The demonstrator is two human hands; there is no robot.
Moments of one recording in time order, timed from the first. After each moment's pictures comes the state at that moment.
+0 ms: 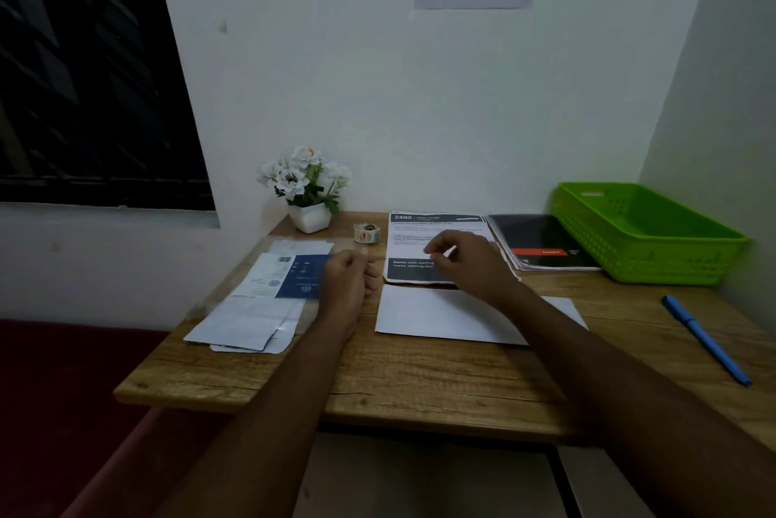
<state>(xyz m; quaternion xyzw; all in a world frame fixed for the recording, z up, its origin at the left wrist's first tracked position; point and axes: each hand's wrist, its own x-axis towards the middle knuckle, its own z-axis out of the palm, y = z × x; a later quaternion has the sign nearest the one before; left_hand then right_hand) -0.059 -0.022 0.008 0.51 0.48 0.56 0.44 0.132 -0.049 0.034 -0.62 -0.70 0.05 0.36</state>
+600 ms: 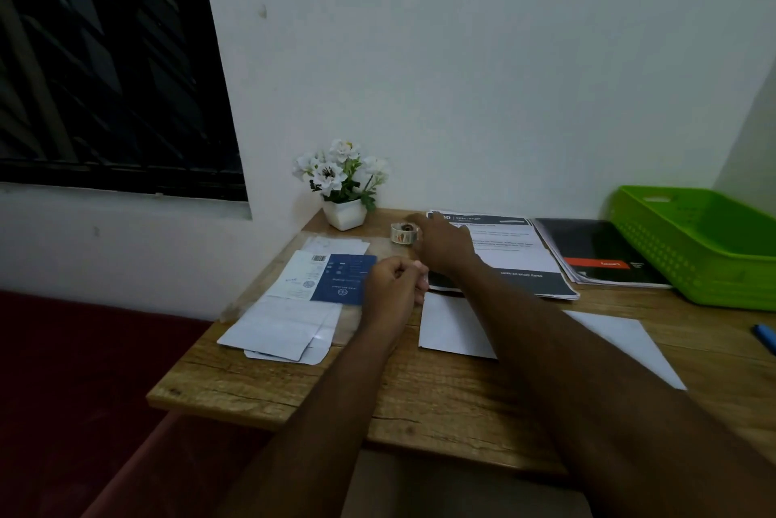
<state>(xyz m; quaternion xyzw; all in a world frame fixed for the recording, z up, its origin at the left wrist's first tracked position) -0.059 -0.019 0.003 0.56 0.46 0.53 0.44 0.059 0.065 0.029 -0.68 -0.71 0.00 0.18</state>
